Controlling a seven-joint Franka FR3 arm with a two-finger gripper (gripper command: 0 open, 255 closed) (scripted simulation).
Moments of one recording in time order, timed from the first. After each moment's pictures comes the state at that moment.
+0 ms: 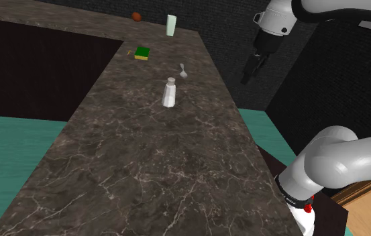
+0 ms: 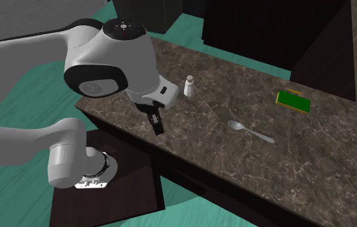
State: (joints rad) arm 0.01 -0.76 0.03 -2.40 -0.01 1.68 -0.12
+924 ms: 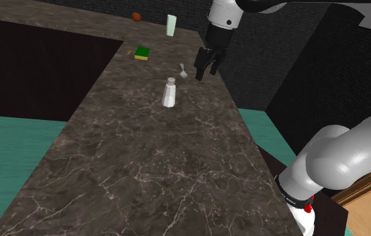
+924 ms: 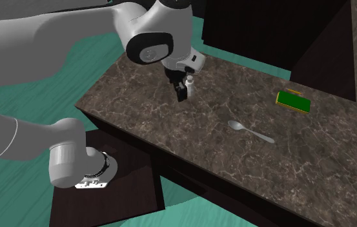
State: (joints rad) arm 0.07 -0.38 0.17 -2.14 0.10 1.79 0.06
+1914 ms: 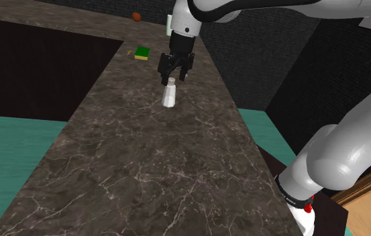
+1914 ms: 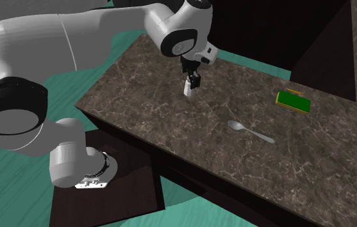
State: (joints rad) arm 0.10 -0.08 0.25 -1.95 0.11 1.89 0.18
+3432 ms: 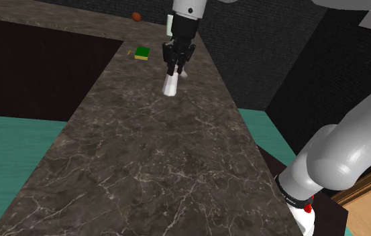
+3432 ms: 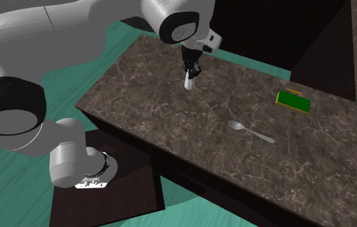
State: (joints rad) arm 0.10 -0.08 0.25 -1.83 0.11 1.78 0.19
